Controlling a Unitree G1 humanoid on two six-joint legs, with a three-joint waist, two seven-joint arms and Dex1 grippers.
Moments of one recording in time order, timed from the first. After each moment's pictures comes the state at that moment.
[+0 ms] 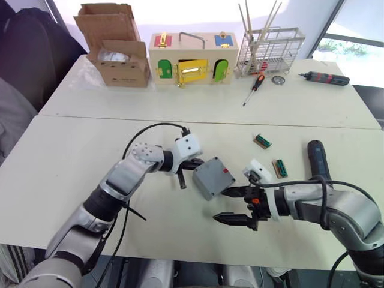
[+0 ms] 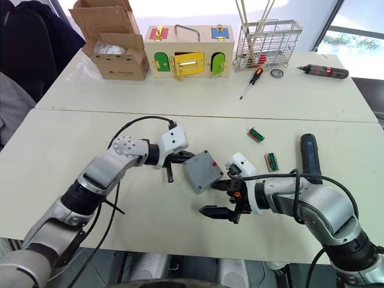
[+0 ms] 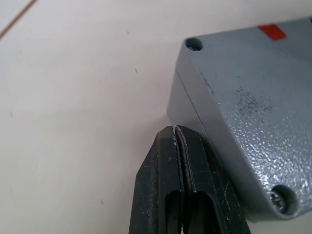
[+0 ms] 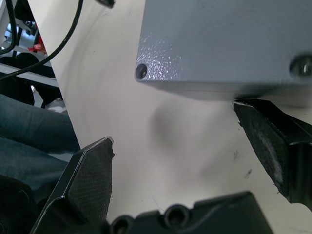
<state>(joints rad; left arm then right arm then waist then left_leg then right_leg) -0.67 0.43 -0.43 -0.07 -0.15 0.64 -0.88 -0.23 -0.81 0.11 -0.62 0.78 1.14 0.70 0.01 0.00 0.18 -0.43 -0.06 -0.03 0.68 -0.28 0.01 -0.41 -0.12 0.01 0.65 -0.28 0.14</state>
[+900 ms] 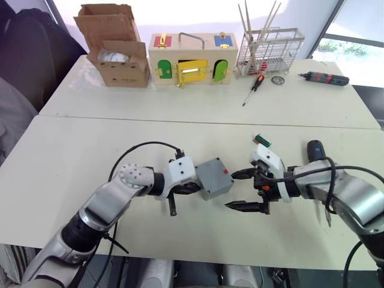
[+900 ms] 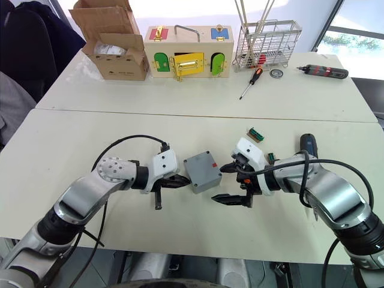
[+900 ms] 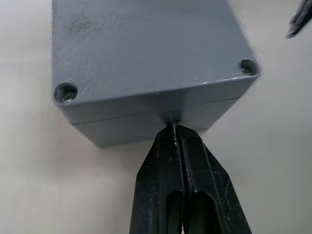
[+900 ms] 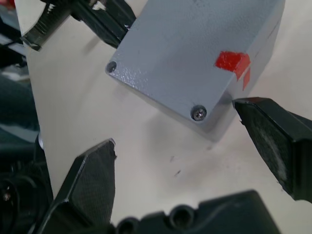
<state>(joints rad) -0.47 0.57 -0.43 -0.40 -0.18 0.82 -0.88 -0.34 -0.96 0.20 -0.51 0.55 0.86 0.95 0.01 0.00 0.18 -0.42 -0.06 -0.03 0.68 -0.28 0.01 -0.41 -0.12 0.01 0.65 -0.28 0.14</state>
